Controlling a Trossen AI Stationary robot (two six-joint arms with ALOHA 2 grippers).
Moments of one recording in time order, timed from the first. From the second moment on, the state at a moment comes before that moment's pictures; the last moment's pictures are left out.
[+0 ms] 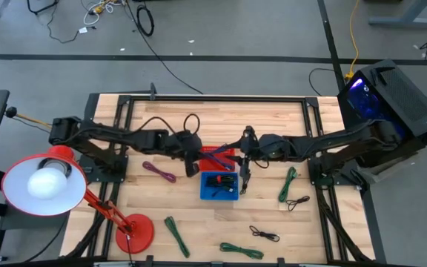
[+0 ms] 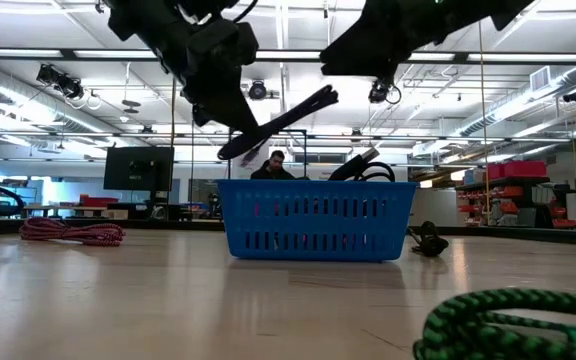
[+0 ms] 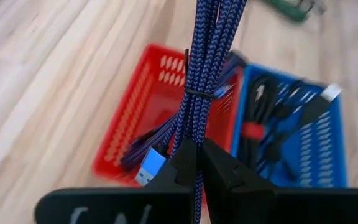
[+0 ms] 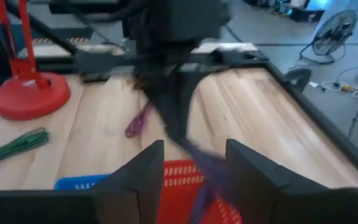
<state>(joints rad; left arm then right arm) 0.01 1.44 0.91 -0.18 -0.10 -0.25 0.08 1.34 0.83 0.15 0.22 0.03</state>
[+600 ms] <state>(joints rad) -0.09 1.58 0.87 0.08 -0.33 -0.26 0.08 1.28 0.83 0.14 0.22 0.04</state>
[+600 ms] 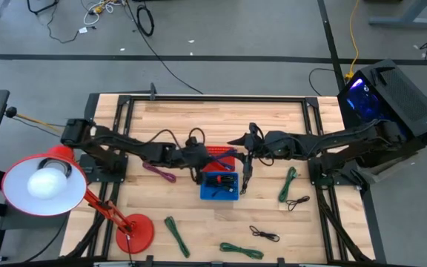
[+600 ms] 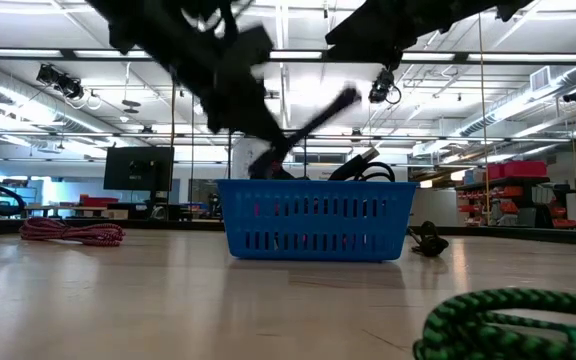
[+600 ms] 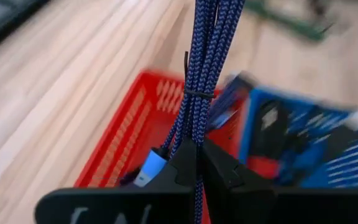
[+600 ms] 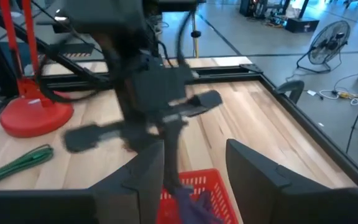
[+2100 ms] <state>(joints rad) -0.07 1.73 0.95 0.05 -0.42 -0.17 0.08 1.28 0.83 0.06 0.22 0.04</state>
